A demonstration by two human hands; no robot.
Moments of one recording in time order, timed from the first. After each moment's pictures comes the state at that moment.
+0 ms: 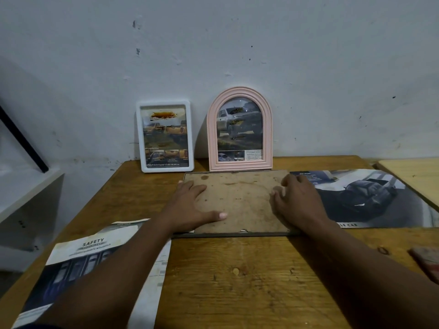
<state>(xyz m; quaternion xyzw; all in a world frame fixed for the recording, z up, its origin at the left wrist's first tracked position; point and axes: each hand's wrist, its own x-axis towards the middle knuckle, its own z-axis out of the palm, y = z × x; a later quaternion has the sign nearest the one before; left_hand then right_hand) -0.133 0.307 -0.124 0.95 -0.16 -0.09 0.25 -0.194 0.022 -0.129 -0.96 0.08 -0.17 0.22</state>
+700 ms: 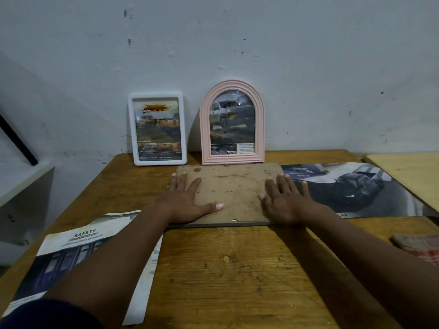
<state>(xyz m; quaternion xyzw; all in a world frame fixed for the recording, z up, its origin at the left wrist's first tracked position) -0.130 0.297 -0.122 0.97 -0.15 -0.16 0.08 -0.196 0.017 -0.126 -0.99 0.02 0.12 0.07</state>
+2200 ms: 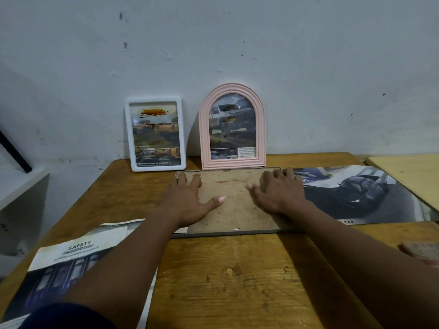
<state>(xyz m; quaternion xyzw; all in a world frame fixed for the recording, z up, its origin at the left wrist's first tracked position) -0.112 0.284 -0.127 0.98 -0.15 -0.02 0.08 -0.154 0.029 -0.127 -0.99 0.08 -0.05 0.04</state>
